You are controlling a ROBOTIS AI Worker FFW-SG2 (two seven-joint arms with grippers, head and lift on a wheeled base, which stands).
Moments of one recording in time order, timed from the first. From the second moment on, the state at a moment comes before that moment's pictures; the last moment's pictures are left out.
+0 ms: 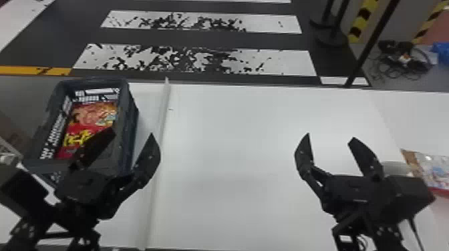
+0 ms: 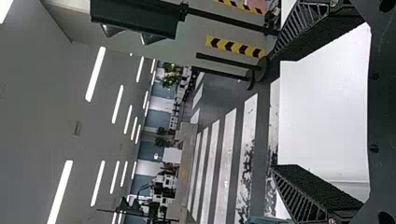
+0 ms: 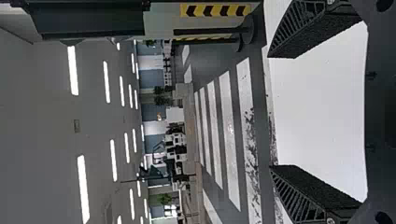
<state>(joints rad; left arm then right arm) 0.74 0.15 0.08 -2.34 0.31 0.12 -0.22 0.62 -0.23 0.20 -2.14 -0.16 -0.05 -0.30</state>
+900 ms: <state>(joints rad) 0.18 0.17 0.53 -2.30 0.48 1.21 -0.22 0.54 -0.24 0.13 -2.04 -0.21 0.04 -0.24</state>
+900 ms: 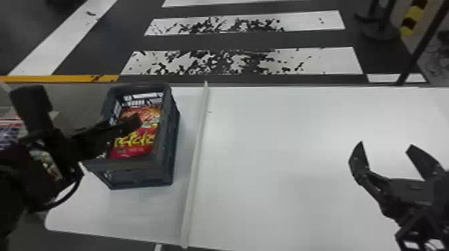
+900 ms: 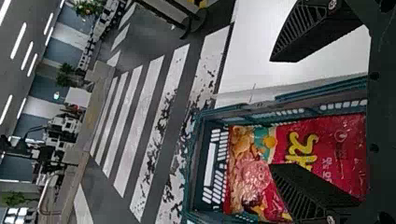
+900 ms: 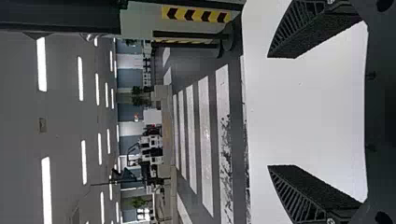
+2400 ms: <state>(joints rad) -0.21 0.26 0.30 -1.76 0.22 1.35 -0.13 0.51 -0.29 0.08 -1.98 -0.27 0.02 -0.24</state>
